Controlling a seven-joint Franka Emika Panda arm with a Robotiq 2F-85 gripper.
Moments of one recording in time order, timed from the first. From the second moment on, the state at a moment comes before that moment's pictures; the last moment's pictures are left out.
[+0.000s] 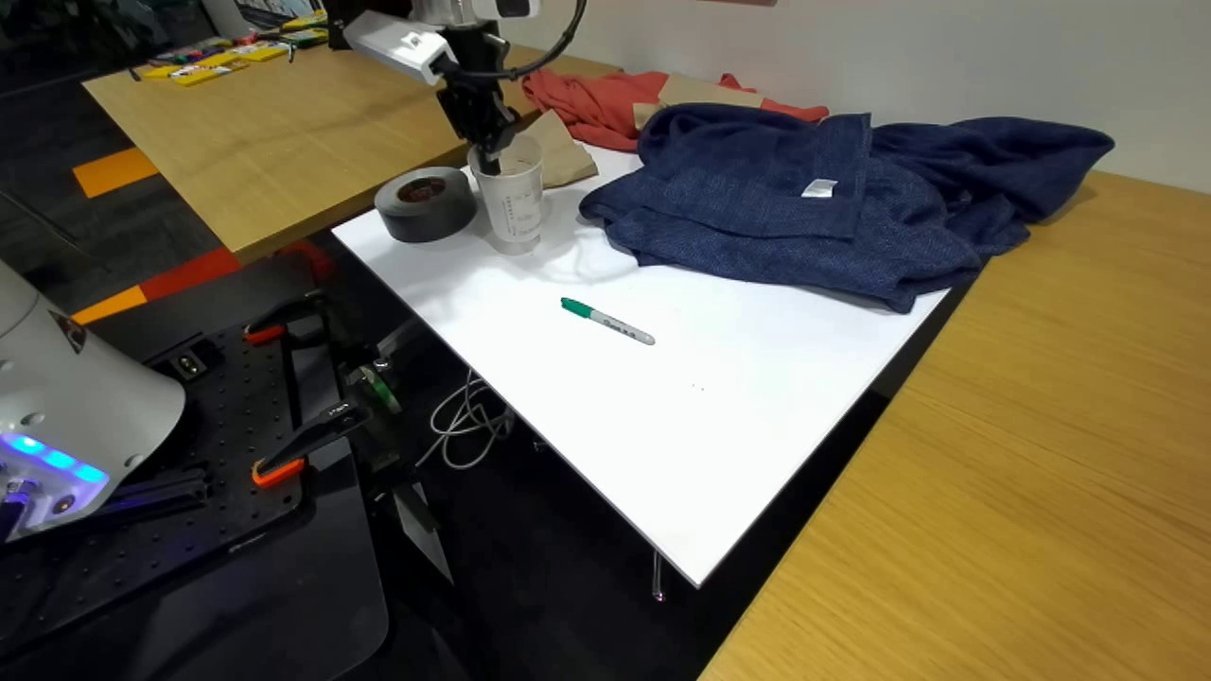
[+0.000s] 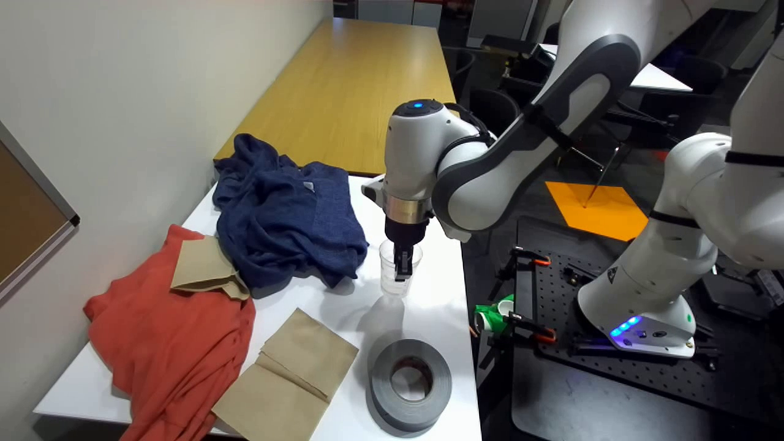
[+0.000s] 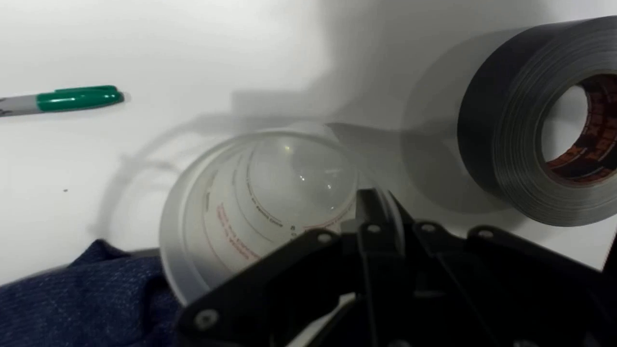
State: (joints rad) arm 0.09 0.18 0.13 -2.45 0.13 2.61 -0.22
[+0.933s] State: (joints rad) arm 0.11 0.30 0.15 -2.42 -0.03 2.77 -0.20
